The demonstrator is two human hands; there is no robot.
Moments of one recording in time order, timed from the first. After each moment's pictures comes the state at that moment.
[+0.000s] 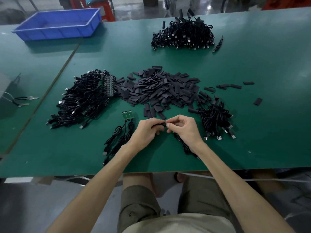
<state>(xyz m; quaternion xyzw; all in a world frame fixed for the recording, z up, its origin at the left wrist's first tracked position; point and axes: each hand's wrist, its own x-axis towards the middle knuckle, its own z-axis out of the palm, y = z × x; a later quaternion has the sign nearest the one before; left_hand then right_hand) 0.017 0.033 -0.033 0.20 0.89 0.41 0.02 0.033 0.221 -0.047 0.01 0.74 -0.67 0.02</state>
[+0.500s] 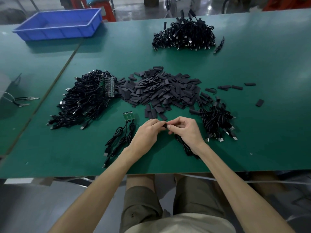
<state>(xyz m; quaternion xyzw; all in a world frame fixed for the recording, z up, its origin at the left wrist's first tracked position) 0.024 0.034 -0.042 0.28 0.91 0.28 -0.10 0.032 0.223 -0.049 0.00 0.74 -0.68 0.03</state>
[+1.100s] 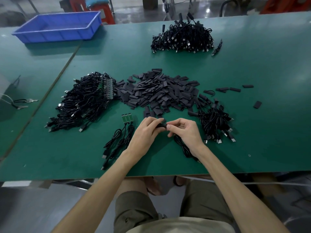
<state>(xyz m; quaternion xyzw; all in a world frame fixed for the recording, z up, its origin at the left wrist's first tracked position) 0.029 0.035 -0.038 0.25 0.91 0.31 -0.13 0.035 0.225 -0.048 0.01 0.71 -0.71 0.02</state>
